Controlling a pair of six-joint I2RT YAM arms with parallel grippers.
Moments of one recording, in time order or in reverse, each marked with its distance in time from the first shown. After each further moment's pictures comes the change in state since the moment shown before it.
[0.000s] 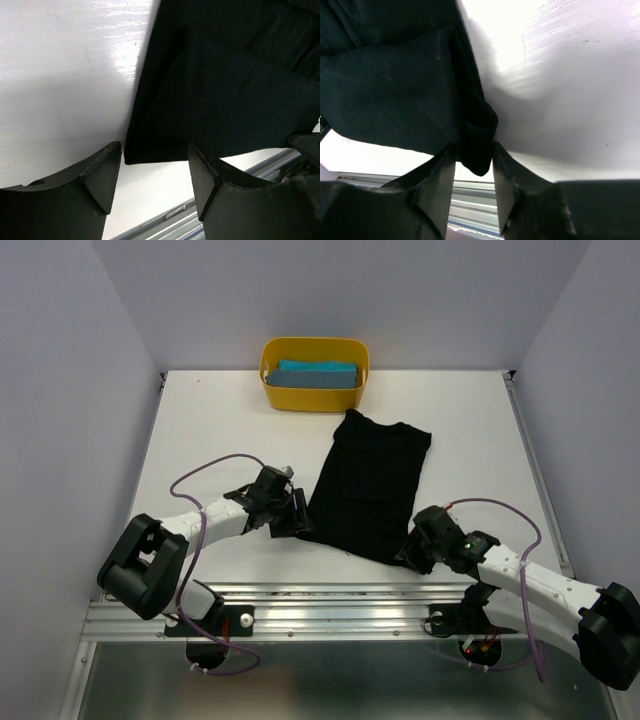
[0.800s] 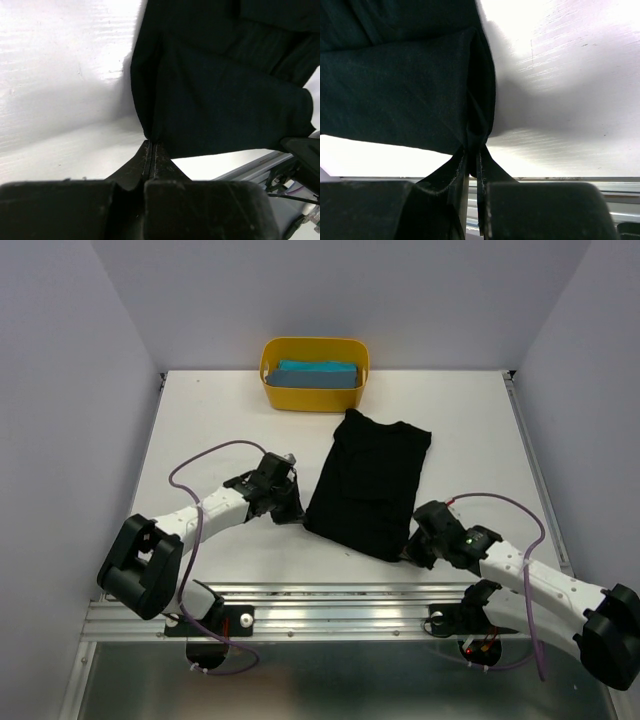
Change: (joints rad) left arm 0.000 -0.002 0.128 -0.134 -0.025 0.019; right arm 0.000 -0.002 0.067 -0.076 0.039 -0.002
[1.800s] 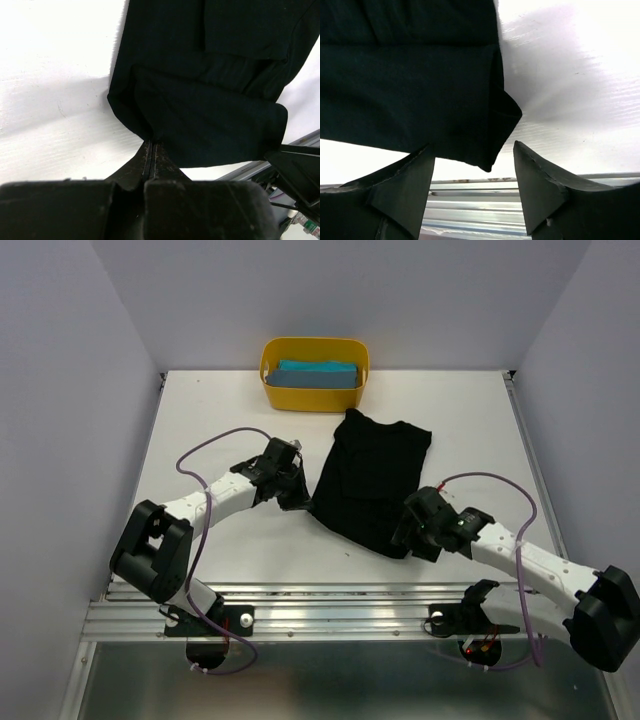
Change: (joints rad) left arm 0.022 0.098 0.148 -0.020 0.020 -0.004; right arm -0.003 0.114 0.156 -0.119 0.070 -0.163
